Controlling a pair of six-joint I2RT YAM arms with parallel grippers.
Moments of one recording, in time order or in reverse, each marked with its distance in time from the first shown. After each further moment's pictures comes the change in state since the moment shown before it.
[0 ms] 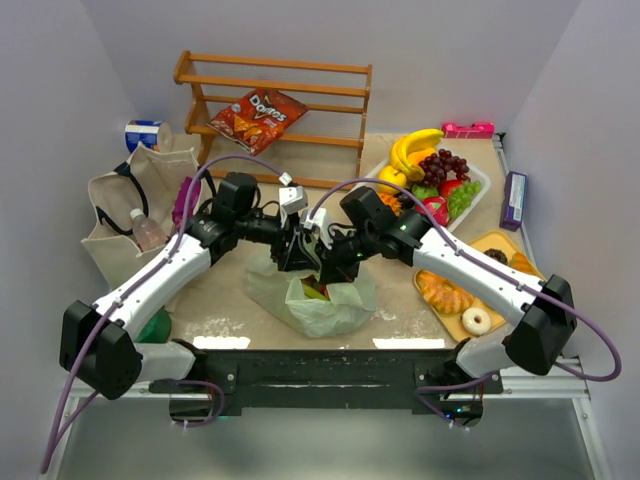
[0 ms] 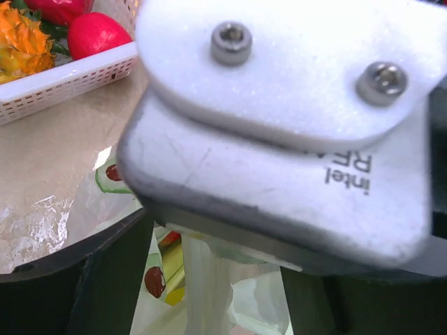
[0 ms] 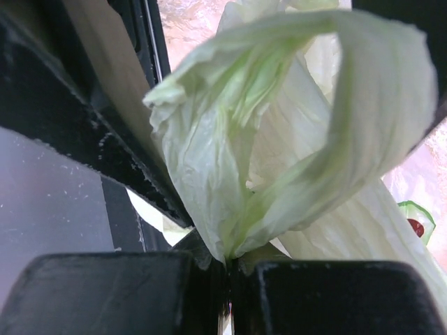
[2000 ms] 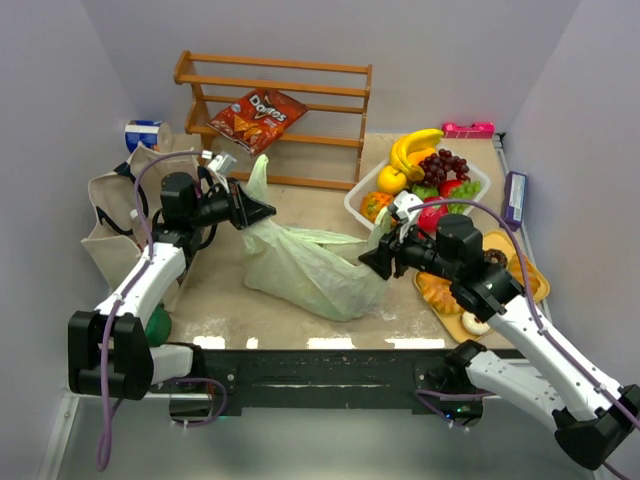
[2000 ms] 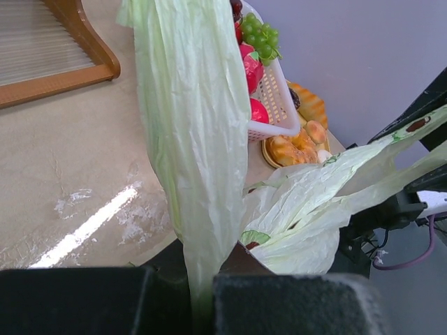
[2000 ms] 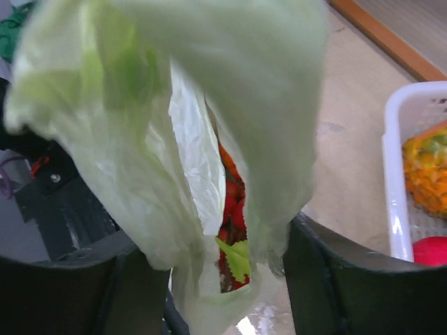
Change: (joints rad) left arm 0.406 -0.034 -0.230 0.563 -0.033 -0.534; right arm -0.214 -0.599 -0.415 0.372 0.203 0.285
